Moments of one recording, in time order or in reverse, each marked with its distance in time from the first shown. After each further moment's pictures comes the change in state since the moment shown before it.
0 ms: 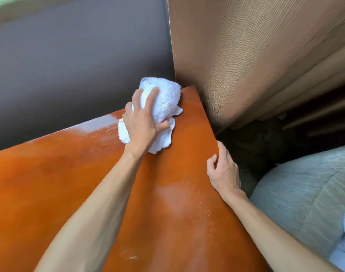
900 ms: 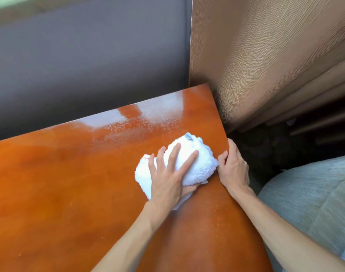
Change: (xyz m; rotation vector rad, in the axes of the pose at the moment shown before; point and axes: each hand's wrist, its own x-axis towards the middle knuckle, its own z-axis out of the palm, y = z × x) left_hand -0.165 0.023 -0.003 0.143 -0.116 0.281; right_hand 0.000 -0.007 0.000 -0.039 0.067 0.007
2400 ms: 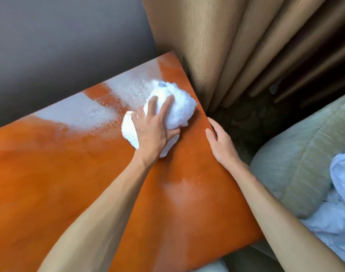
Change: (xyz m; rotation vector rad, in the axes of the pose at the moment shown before) left_hand 0.048 0.020 -0.004 0.014 -0.012 -0.101; right_hand -0.037 0.050 -0.020 0.457 -0.250 0.108
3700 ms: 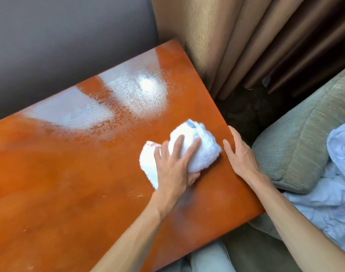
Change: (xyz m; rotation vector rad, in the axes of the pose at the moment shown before) left_hand -0.155 0.018 0.007 -0.092 0.011 0.238; right_hand -0.090 0.052 0.005 -0.376 0.104 -0.029
